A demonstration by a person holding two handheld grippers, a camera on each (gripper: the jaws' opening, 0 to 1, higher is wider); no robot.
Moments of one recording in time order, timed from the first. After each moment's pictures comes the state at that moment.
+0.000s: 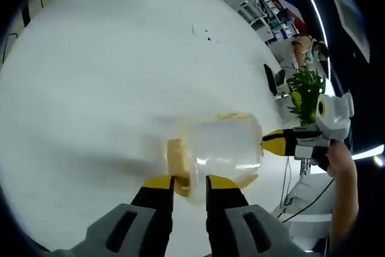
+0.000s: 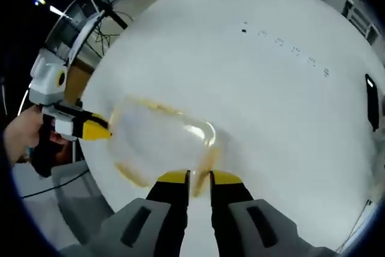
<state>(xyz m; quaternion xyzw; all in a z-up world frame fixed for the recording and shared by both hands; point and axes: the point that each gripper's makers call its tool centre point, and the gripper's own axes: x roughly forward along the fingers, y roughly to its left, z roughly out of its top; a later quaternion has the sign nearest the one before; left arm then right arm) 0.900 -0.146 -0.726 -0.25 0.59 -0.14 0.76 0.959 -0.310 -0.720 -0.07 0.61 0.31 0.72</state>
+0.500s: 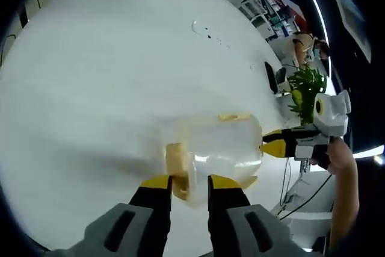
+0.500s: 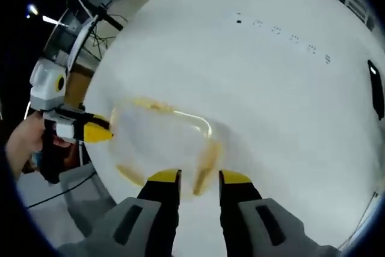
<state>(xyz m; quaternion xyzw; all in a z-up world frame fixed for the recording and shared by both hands) 0.901 -0.148 -0.725 -0.25 0.60 -0.14 0.75 0.947 -0.311 -0.727 -0.04 0.65 0.31 0.69</state>
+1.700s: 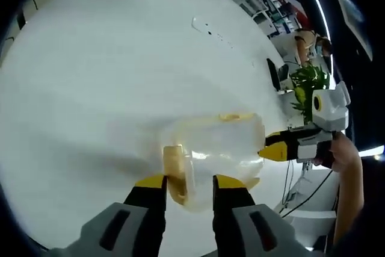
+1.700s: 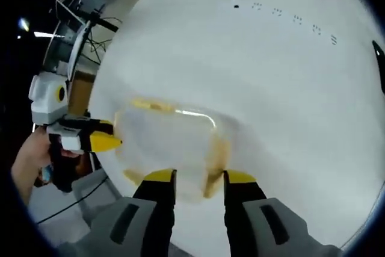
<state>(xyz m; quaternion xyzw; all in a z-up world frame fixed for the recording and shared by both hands) 0.907 -0.153 -0.731 -0.24 0.61 -0.14 0.74 0.948 -0.301 -0.732 0.00 0.68 0.30 0.67</state>
